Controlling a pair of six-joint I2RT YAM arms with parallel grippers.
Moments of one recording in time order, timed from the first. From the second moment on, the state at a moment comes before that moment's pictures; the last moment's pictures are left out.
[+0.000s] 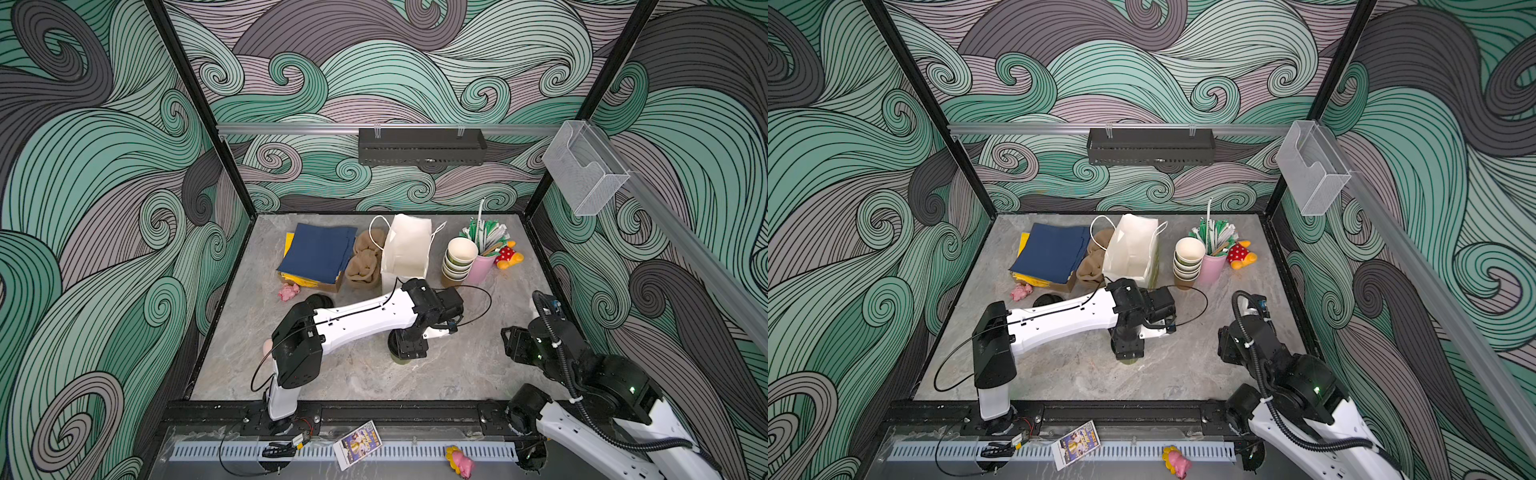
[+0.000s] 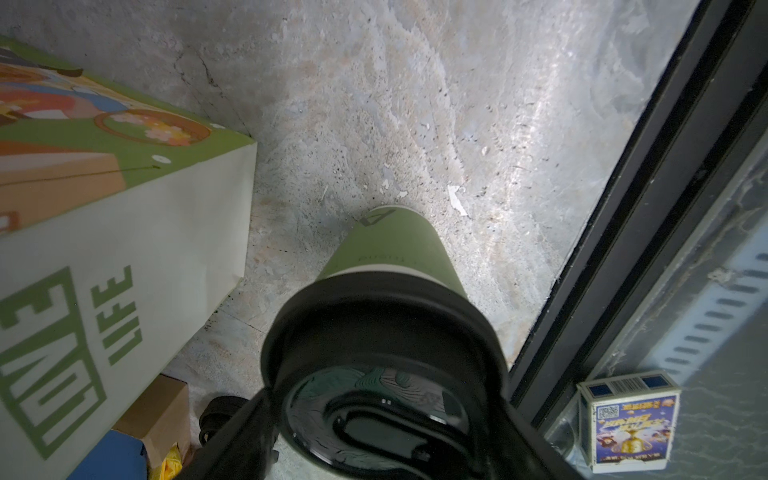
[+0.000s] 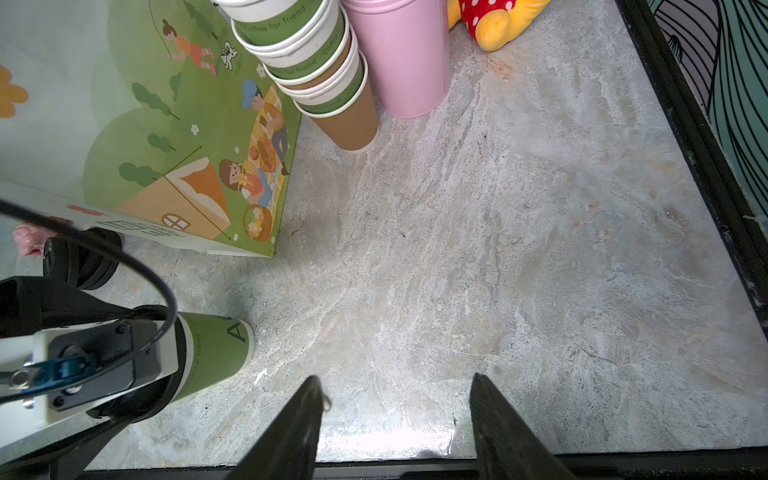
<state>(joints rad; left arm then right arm) -1.16 1.91 1.71 -1.36 -0.14 0.29 0.70 0.52 0.92 -1.30 0.37 0.74</state>
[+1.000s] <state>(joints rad) -1.16 1.77 1.70 -1.30 -0.11 0.26 0.70 0.52 0.92 -1.30 0.33 0.74</state>
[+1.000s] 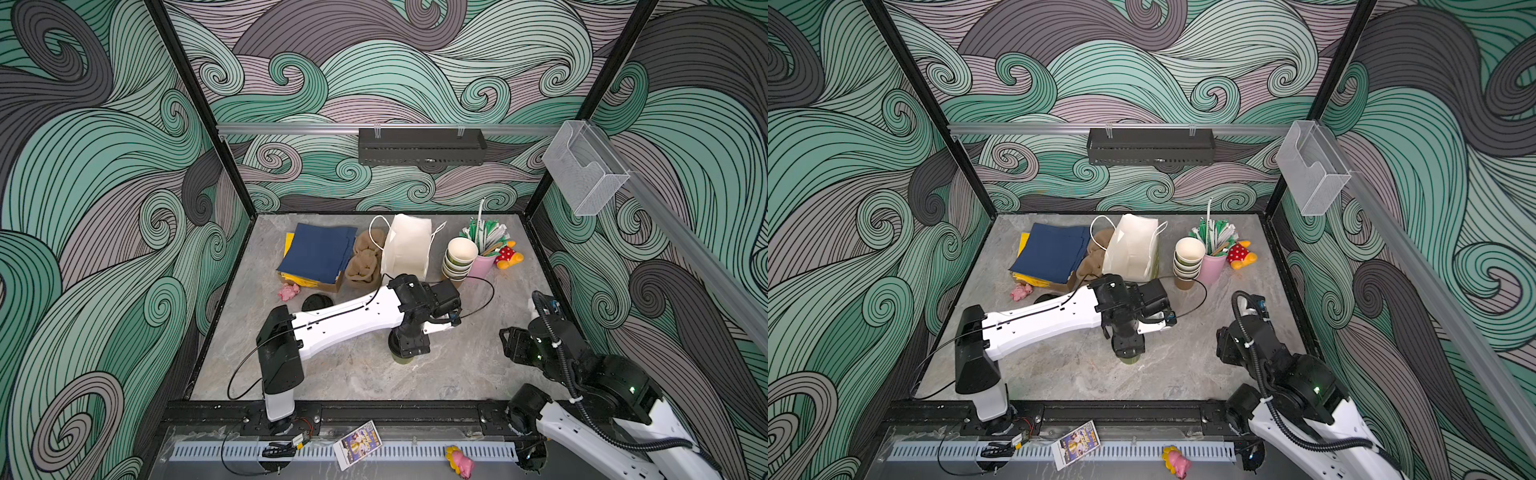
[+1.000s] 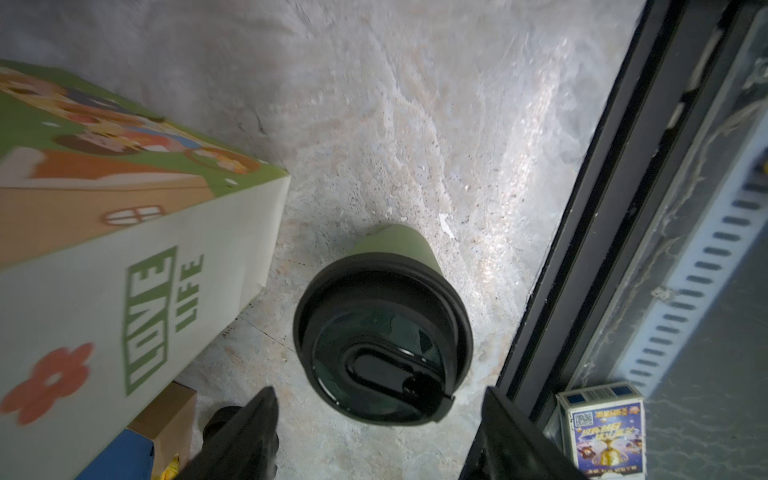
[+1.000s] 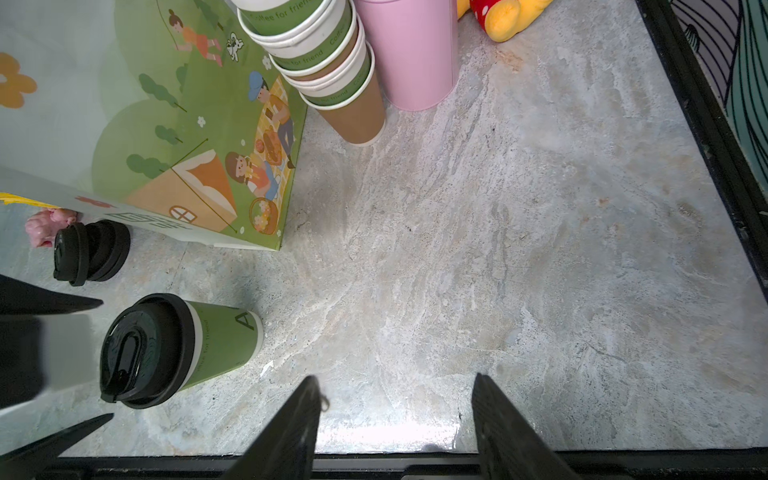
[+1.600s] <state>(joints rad) -0.97 0.97 0.81 -0.61 -0.17 -0.70 0.85 0.83 0.77 -0.85 -0.12 0.72</state>
